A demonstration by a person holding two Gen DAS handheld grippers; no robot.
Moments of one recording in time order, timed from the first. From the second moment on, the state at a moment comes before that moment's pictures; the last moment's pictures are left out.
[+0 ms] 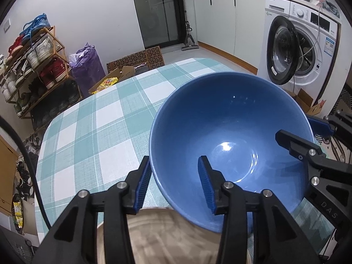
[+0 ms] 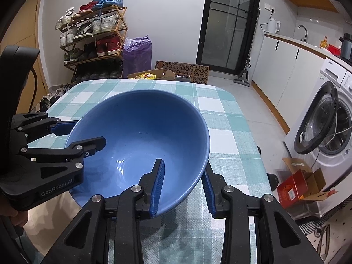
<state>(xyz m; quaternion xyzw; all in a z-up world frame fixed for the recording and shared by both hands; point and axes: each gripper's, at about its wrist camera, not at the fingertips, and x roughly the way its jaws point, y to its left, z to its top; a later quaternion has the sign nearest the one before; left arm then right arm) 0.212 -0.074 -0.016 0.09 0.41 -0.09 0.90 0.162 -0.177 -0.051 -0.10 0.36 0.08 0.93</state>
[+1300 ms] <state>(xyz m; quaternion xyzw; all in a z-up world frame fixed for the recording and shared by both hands) 0.169 -0.020 0.009 -0.03 0.36 -0.07 0.93 0.123 -0.232 -0.020 -0.01 0.30 0.17 0.94</state>
